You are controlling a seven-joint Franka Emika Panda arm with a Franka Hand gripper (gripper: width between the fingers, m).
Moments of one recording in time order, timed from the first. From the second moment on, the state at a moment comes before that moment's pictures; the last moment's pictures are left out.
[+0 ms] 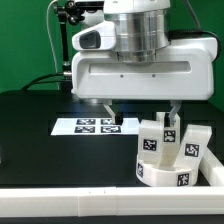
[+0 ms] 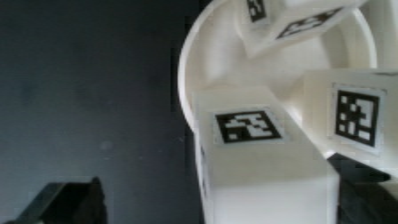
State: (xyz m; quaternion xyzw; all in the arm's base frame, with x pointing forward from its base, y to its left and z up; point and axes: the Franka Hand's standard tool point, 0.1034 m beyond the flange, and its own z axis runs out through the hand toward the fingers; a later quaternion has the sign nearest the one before) arm 0.593 0.029 0.092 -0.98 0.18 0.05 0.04
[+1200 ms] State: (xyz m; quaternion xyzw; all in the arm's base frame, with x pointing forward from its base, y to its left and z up) arm 0.593 0.035 0.085 -0.98 0.21 0.04 0.04
